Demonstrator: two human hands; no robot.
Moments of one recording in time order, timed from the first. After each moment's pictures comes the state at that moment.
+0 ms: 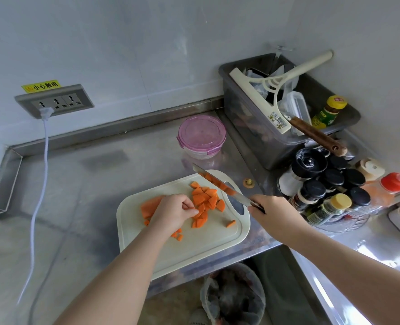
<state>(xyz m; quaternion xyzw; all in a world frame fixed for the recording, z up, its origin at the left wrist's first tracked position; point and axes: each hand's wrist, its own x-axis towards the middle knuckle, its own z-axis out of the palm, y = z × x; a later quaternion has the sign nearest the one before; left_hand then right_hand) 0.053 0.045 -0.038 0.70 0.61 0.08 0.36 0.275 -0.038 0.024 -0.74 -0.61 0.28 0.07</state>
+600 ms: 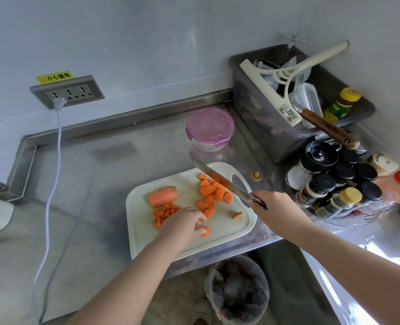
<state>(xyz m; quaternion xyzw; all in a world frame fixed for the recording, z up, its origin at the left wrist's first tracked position) 0.044 -0.003 -0.036 0.81 0.52 -0.05 0.28 0.266 -0.042 0.020 -0.72 -0.62 0.29 0.08</state>
